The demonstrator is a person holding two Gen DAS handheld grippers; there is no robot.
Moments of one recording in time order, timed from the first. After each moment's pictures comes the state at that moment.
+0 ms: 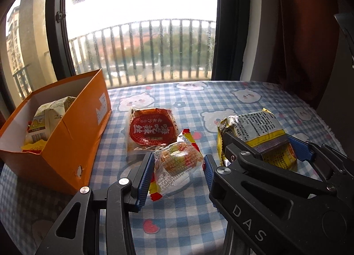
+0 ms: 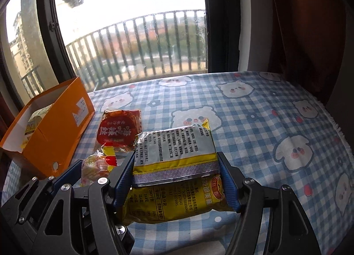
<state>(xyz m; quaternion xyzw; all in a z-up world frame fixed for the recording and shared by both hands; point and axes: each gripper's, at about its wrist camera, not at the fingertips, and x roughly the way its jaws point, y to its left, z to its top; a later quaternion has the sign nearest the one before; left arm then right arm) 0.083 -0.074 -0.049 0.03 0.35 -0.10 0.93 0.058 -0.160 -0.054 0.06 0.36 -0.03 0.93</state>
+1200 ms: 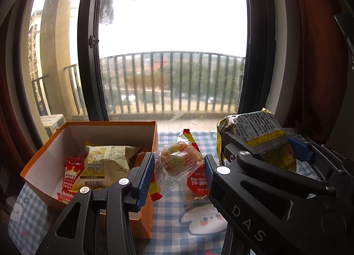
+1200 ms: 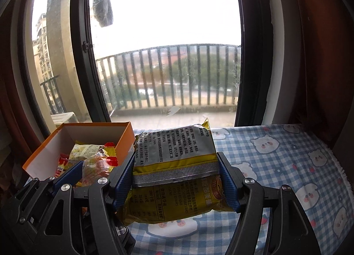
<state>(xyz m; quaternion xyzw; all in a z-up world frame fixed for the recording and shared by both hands) 0.090 0.021 0.023 0.00 0.26 -0.05 0.97 0.077 -0.068 0.031 0.02 0.26 0.02 0.96</state>
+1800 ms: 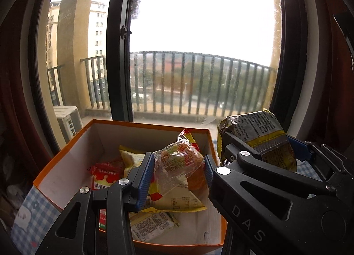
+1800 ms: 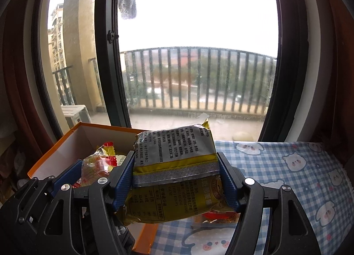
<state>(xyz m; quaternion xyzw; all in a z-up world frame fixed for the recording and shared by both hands) 0.120 0.108 0.018 -0.03 0.25 -0.01 0.97 0.125 0.029 0.031 -0.01 0.26 0.06 0.96</state>
